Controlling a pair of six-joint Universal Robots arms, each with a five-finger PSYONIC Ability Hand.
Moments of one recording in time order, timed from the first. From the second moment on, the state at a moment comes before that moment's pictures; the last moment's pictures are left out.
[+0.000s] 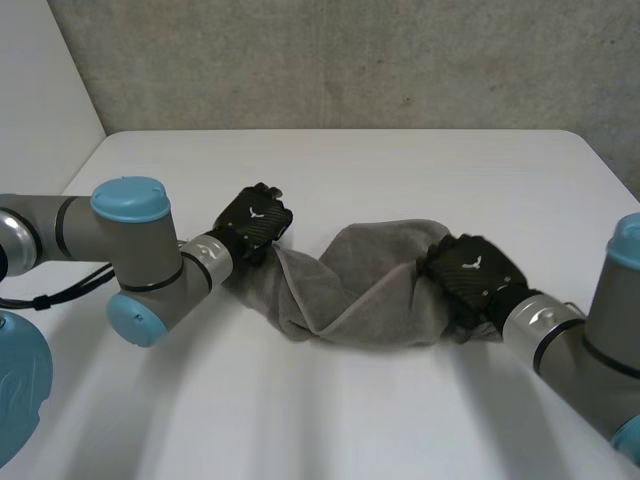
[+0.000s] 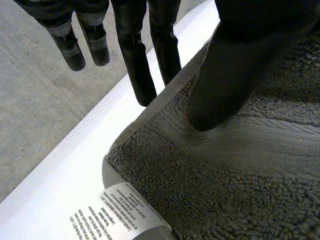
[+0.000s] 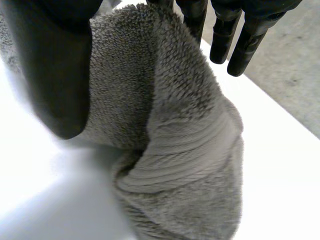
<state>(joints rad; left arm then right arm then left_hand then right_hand) 4.30 -2.43 -1.12 3.31 -1.22 3.66 1.89 -1.26 1.77 -0.12 1.29 2.66 0.96 0.96 0.22 0.22 0.79 0.41 0.40 0.18 0.23 0.22</state>
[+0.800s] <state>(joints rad) 4.36 -2.29 -1.28 3.21 -1.22 3.68 1.69 -0.95 1.26 0.32 1.02 2.82 1.30 1.31 0.22 0.22 1.16 0.32 0.32 0.18 0.23 0.17</state>
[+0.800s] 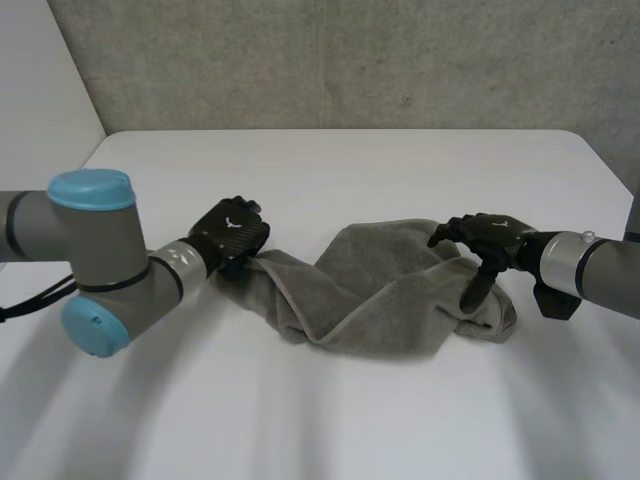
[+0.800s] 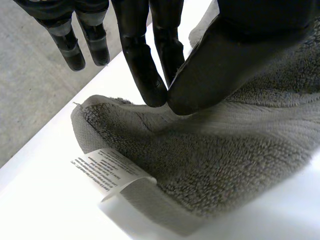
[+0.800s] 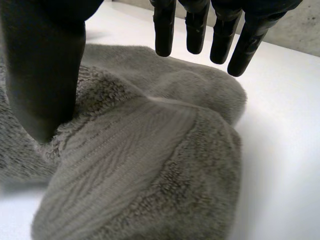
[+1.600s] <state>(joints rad) 4.42 -1.87 -1.73 3.14 -1.16 3.67 1.59 -1.01 1.18 0.58 0.89 2.60 1.30 1.32 0.22 0.22 1.16 0.32 0.32 0.18 0.23 0.10</state>
